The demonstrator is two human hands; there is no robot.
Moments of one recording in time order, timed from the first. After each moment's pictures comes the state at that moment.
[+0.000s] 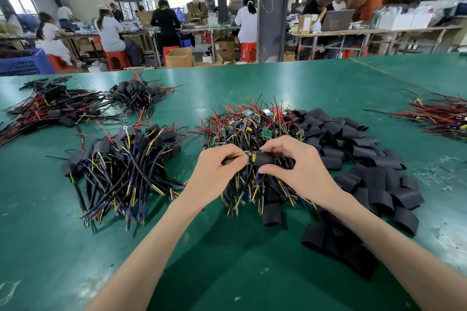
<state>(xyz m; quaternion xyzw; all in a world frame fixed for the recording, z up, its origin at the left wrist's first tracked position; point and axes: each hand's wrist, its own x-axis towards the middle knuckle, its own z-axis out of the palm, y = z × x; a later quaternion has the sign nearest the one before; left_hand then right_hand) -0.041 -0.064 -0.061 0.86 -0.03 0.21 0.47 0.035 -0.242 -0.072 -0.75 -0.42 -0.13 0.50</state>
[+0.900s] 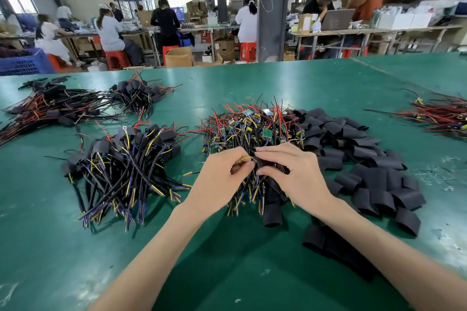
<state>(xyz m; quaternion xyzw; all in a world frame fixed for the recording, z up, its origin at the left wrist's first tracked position) -0.039 -0.071 -0.070 0.90 -0.08 0.27 0.35 0.023 -0.232 -0.078 -0.75 -0.42 -0.27 0.43</state>
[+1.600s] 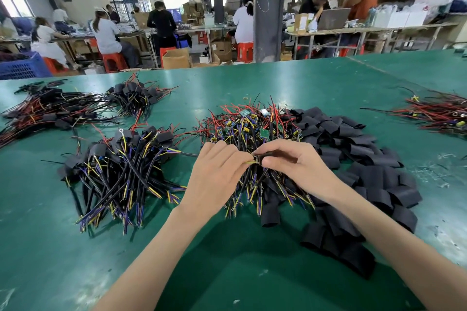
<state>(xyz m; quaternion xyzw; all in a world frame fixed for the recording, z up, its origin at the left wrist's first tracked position) -0.039 -0.066 -0.069 0.83 -0.21 0.51 0.06 0.031 -0.246 -0.060 -0.68 -0.41 0.05 0.60</state>
